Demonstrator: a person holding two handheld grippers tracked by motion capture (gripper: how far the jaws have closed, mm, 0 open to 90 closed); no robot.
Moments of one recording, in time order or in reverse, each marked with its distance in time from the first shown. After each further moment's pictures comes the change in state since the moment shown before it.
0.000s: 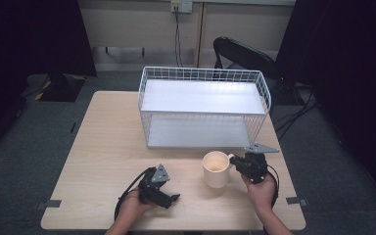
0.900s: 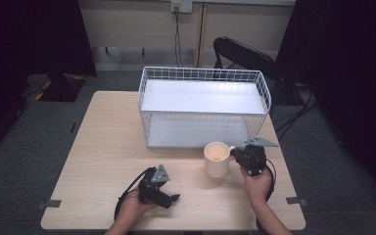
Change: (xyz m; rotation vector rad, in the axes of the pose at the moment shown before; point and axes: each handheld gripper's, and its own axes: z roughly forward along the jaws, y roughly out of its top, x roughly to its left) left arm 0.000 0.000 0.000 0.000 0.000 0.000; right arm -0.011 0.011 0.014 -0.042 -0.083 0.066
